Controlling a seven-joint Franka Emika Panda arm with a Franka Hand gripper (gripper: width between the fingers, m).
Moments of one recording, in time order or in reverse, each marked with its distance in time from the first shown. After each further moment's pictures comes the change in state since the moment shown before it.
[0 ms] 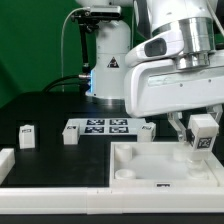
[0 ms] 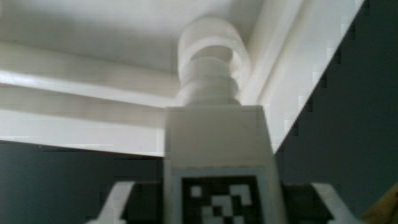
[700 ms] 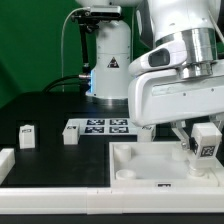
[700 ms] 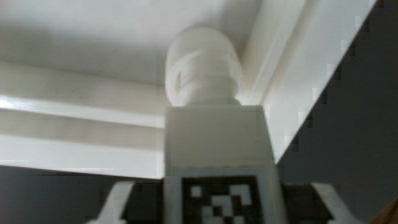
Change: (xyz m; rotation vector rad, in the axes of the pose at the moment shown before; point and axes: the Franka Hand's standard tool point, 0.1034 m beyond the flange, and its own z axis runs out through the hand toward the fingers) arm -0.008 -0.007 0.012 -0.001 0.014 -0.005
